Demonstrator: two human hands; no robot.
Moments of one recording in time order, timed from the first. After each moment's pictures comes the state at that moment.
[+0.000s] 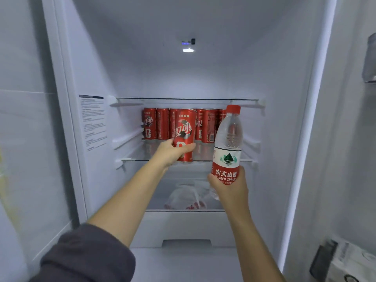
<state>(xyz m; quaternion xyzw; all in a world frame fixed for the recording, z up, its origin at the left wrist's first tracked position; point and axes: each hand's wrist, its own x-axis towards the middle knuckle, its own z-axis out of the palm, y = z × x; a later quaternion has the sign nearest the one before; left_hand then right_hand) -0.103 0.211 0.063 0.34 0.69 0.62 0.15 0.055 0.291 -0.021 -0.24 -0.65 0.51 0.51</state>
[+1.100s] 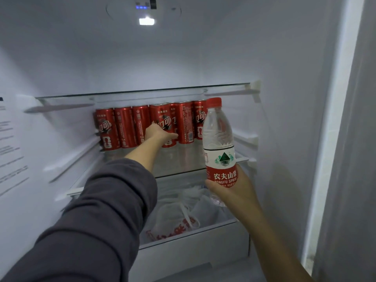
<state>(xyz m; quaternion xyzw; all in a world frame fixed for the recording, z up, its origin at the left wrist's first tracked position) -0.217 0.372 0.087 0.35 0.82 0.45 0.02 0.029 0.357 -0.032 -0.30 -0.70 0.45 0.47</state>
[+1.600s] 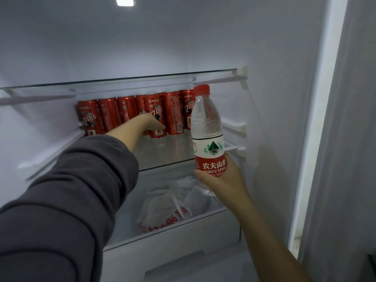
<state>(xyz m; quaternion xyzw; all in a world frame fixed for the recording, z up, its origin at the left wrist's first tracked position) -0.217 0.385 0.108 0.38 0.89 0.24 0.06 0.032 0.354 -0.031 -0.28 -0.69 0.47 0.47</state>
